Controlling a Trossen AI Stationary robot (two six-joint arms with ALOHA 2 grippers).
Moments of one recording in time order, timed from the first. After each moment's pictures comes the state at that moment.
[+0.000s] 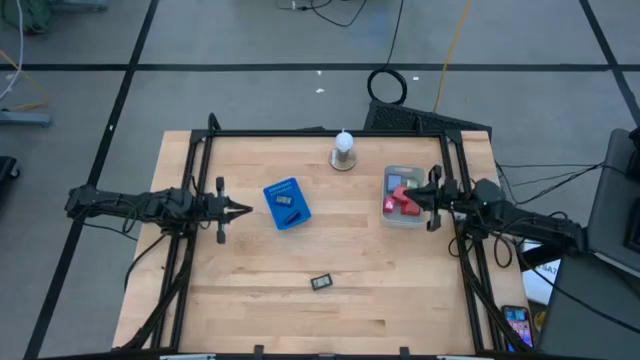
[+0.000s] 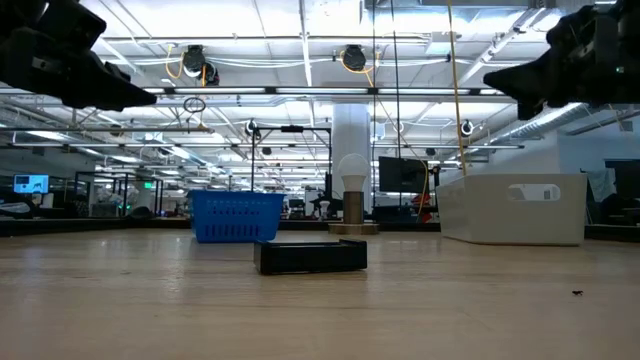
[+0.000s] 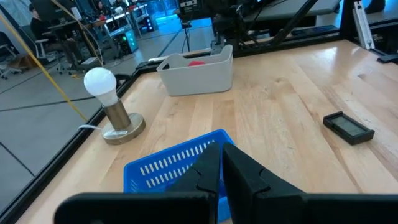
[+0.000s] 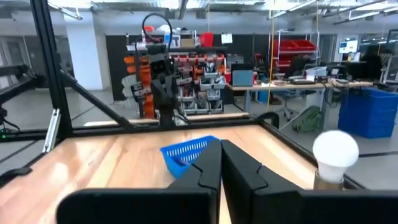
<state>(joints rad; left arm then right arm) -0.11 0.24 0.17 -0.14 -0.21 0.17 -0.29 0.06 0.06 0.15 -0.16 0.05</state>
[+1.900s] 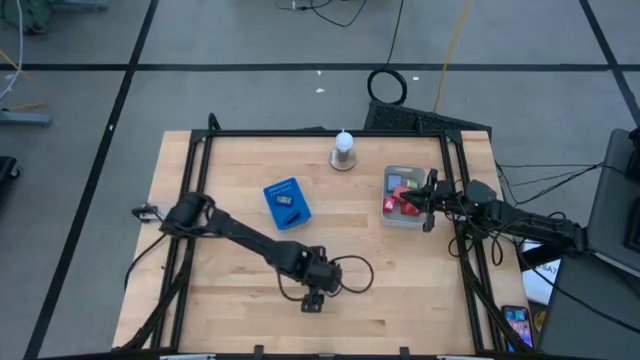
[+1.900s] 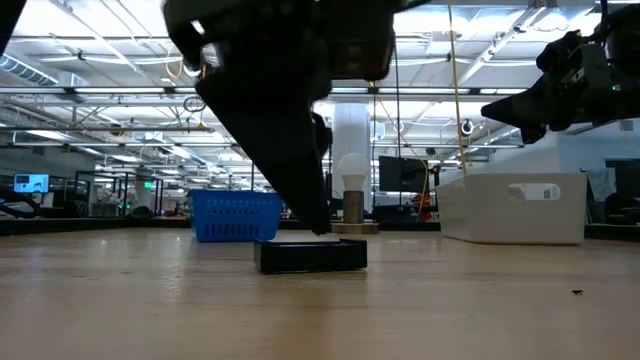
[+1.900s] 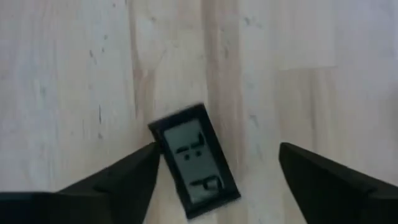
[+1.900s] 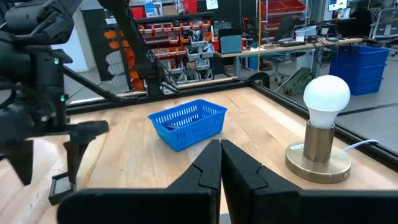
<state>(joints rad) -0.35 2.09 1.52 -0.57 0.03 -0.29 -0.29 0.07 0.02 0.04 -0.10 0.10</state>
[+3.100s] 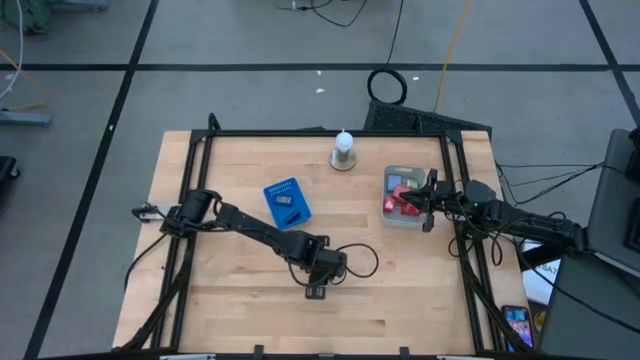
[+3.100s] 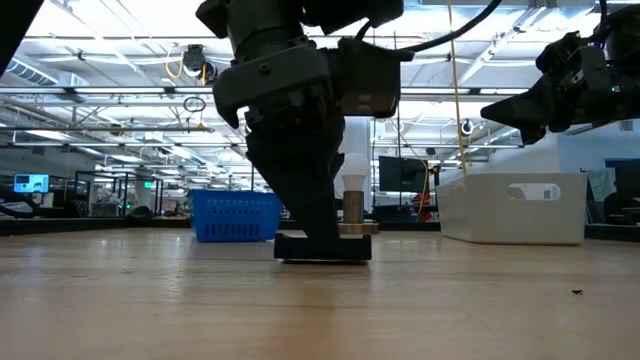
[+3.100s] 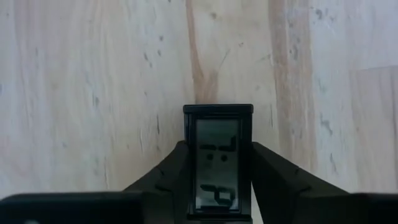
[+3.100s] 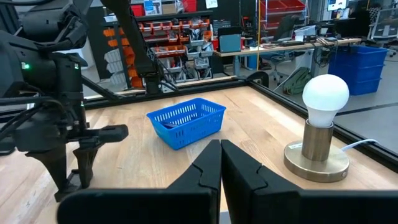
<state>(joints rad) -0.27 2.15 1.53 -0.58 0.04 -0.19 -0.29 0.07 0.02 0.02 -0.10 0.09</state>
